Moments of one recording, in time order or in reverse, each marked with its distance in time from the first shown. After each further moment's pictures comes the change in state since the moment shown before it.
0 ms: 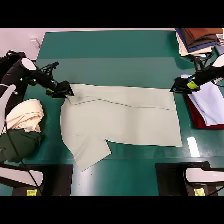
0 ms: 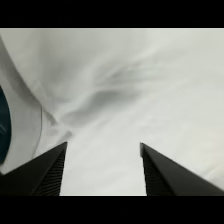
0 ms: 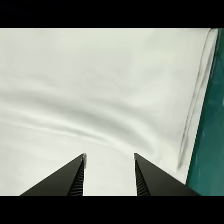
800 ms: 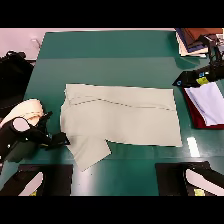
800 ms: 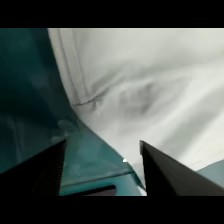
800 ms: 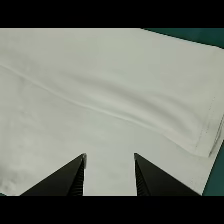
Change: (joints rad) left arm 0.000 0.759 -0.985 0.021 0.072 -0.139; right arm 0.100 0.299 -0.017 0.021 0.045 -0.026
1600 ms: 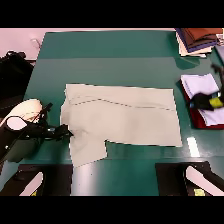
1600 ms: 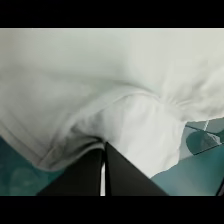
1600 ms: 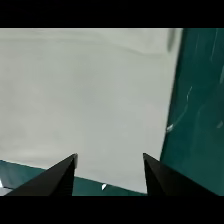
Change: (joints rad) left arm -0.001 0.028 0.043 -0.220 0.085 0.137; right arm -0.307 0.099 -0.305 -0.044 0.146 -0.016
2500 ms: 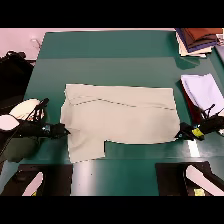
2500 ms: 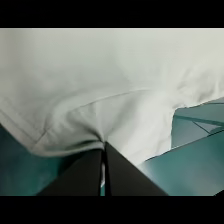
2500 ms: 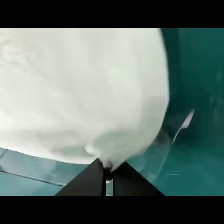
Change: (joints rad) left arm 0.000 0.124 0.066 0.082 -0.103 -0.029; right arm -0.050 0.014 -0.439 0.002 -0.113 -0.051
